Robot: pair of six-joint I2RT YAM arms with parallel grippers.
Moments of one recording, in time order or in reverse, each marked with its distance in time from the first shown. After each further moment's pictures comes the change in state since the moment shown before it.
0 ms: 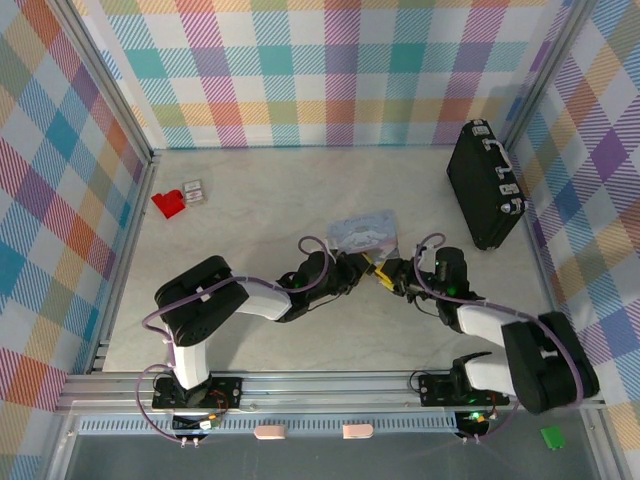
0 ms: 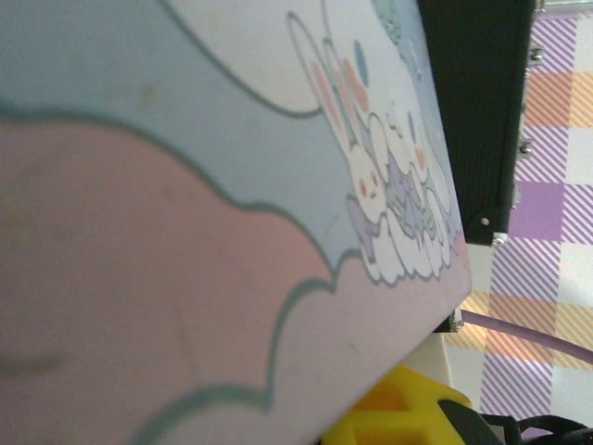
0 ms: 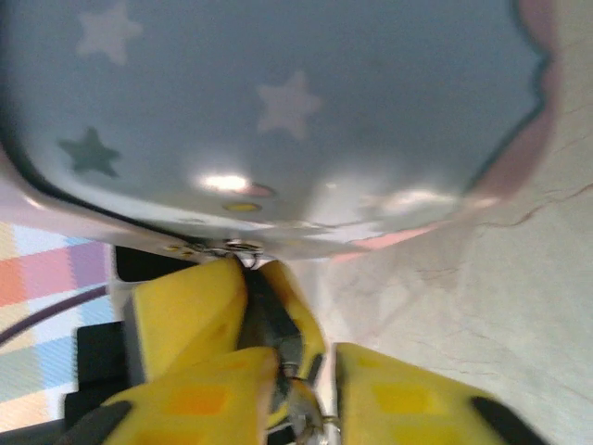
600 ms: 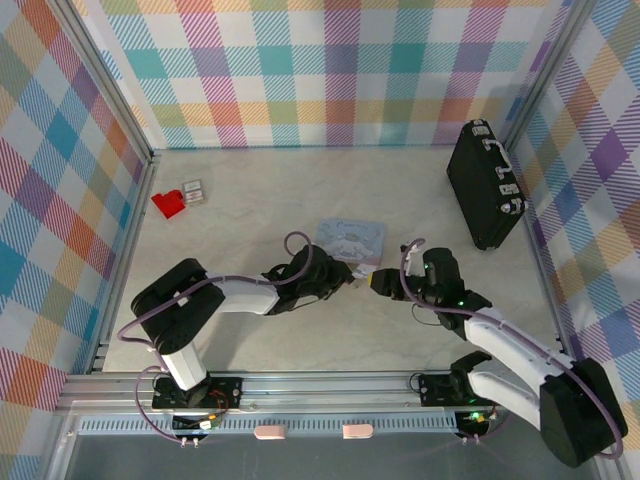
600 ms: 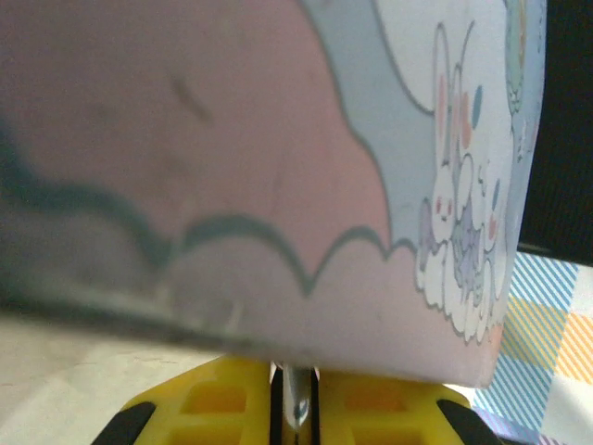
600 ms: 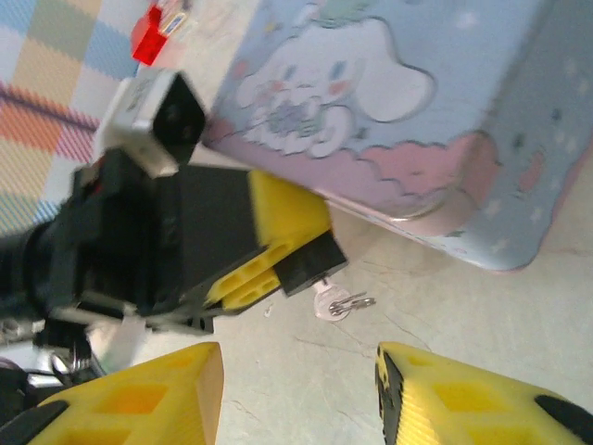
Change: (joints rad) left arm 0.092 -0.134 -0.016 -0.434 0.043 0.091; right arm 0.224 -0.259 0.106 -0.454 0.274 -0.650
